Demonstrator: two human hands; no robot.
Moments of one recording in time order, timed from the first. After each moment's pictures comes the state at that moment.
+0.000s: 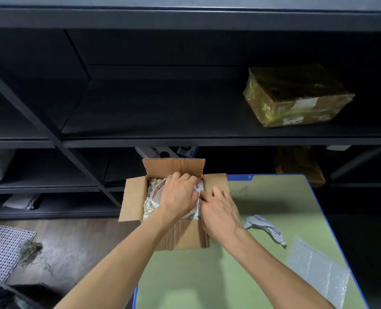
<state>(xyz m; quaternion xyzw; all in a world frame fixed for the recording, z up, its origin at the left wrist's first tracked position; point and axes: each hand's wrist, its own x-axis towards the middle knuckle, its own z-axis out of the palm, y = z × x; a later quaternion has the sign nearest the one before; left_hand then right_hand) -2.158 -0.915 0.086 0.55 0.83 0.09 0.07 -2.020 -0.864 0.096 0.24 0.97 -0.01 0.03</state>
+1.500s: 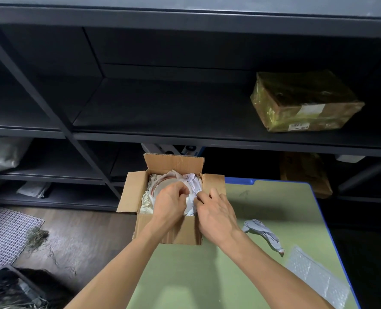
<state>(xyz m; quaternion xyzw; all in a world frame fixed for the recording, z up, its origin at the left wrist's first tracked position) -2.131 -0.943 0.082 0.35 0.86 0.32 0.17 -2.006 -0.864 0.097 0.21 0.98 -0.03 0.02</state>
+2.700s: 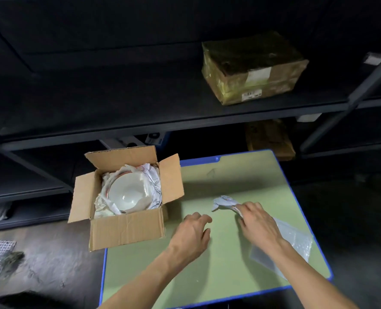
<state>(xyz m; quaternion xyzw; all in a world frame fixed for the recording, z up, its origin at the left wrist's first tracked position) -1.993 -0.916 0.019 0.56 0.77 0.13 0.29 -1.818 -0.777 0.006 0.41 0.90 -0.14 0.08</state>
